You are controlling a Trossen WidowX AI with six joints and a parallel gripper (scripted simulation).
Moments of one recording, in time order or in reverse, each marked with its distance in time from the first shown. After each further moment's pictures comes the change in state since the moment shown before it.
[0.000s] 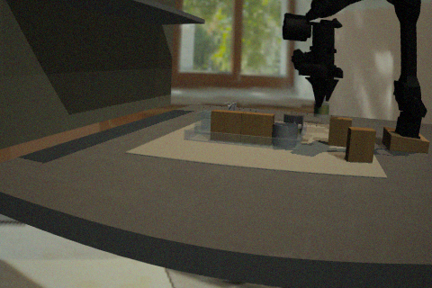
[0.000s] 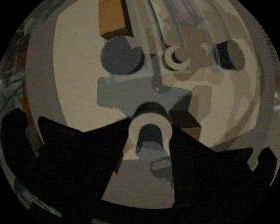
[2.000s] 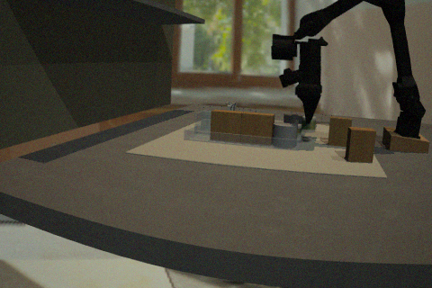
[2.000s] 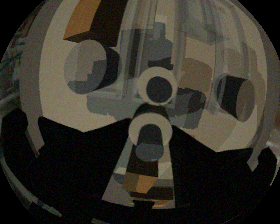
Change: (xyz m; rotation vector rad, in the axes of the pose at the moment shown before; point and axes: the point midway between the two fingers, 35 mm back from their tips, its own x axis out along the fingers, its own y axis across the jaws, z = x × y) arm 0.047 -0.037 0.047 -0.301 0.014 -0.006
